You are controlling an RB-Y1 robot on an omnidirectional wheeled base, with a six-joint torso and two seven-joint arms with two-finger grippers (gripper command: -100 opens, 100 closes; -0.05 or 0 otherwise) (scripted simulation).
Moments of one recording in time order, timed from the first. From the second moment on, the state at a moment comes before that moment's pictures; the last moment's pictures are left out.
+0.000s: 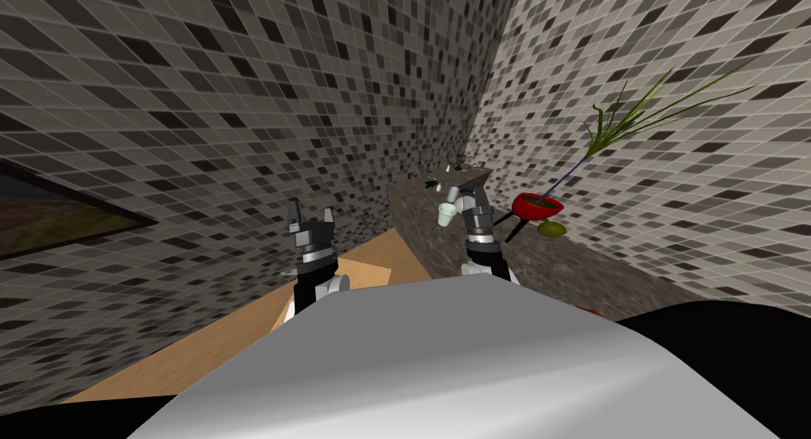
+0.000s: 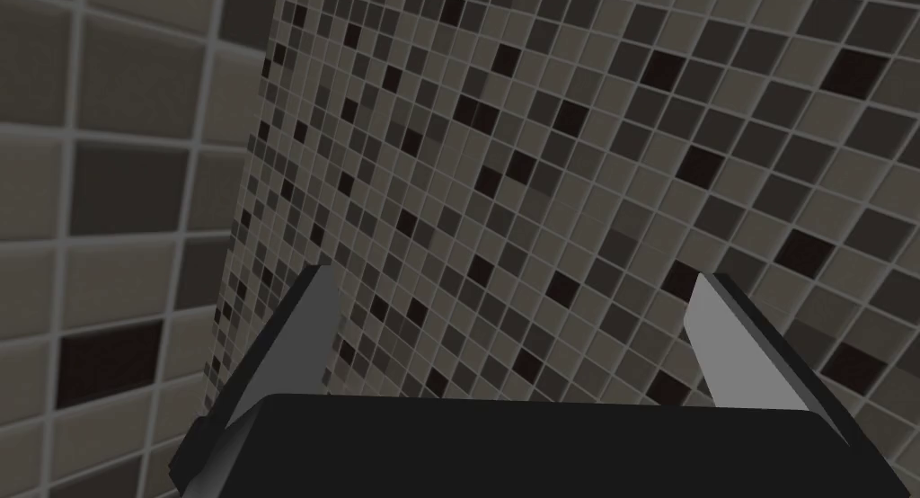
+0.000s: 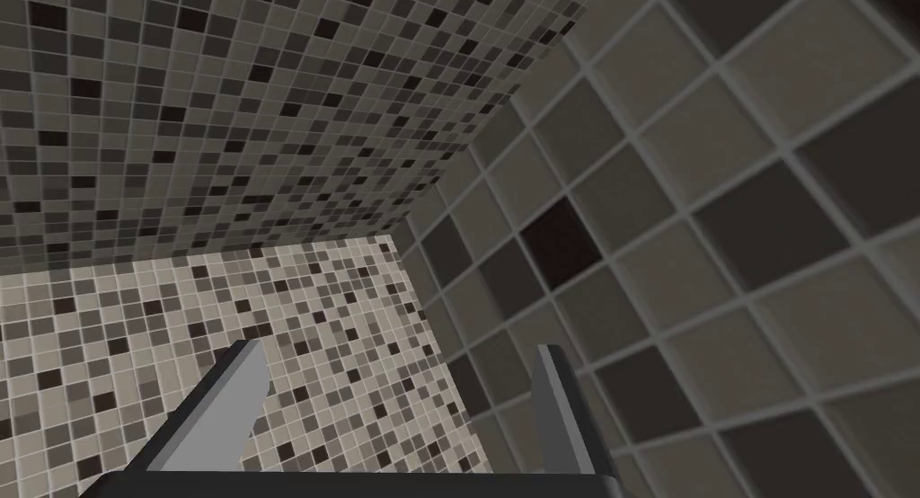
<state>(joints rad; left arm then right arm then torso) 0.51 -0.03 0.01 -2.27 0.01 -0.48 0.15 0.53 -0.05 0.07 -2.27 0.02 -0.51 0.14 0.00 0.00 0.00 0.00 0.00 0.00</state>
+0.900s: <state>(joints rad) 0.51 -0.03 0.01 -2.27 0.01 -0.48 0.15 0.63 -0.31 -0.01 -2.09 0.03 -0.52 0.16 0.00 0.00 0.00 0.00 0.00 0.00</state>
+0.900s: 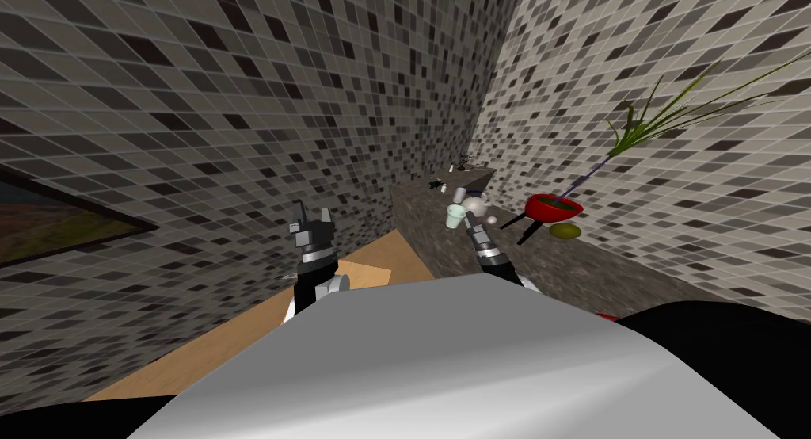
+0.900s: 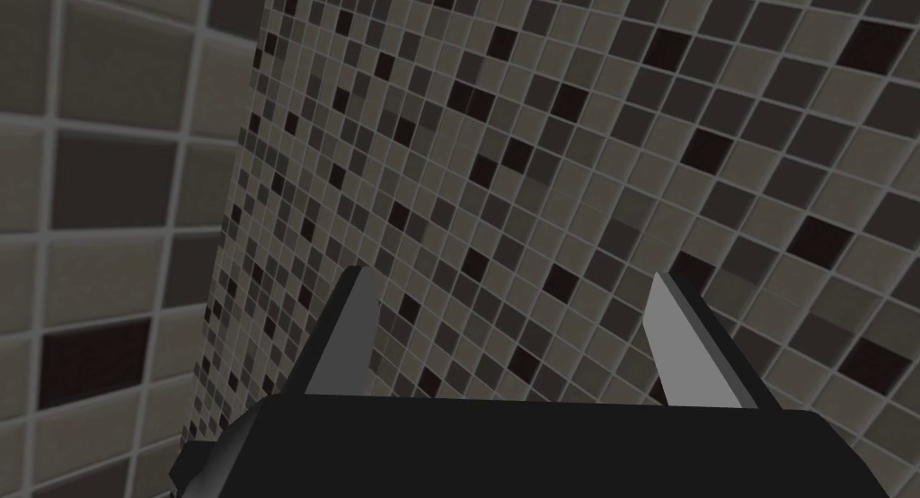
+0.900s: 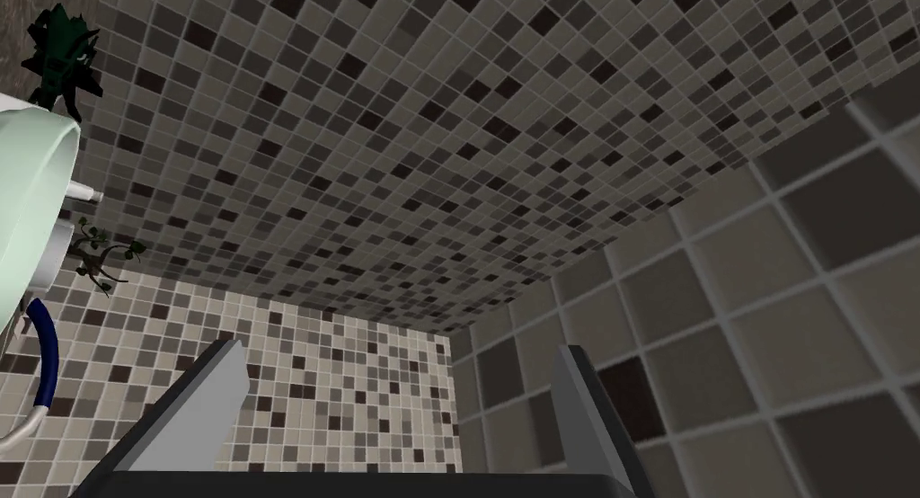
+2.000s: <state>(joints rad) 0.51 -0.03 0.01 -2.27 0.01 -0.48 0.15 0.80 -0.59 -0.10 -1.86 0.04 -0.55 0.19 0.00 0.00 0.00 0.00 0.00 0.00</state>
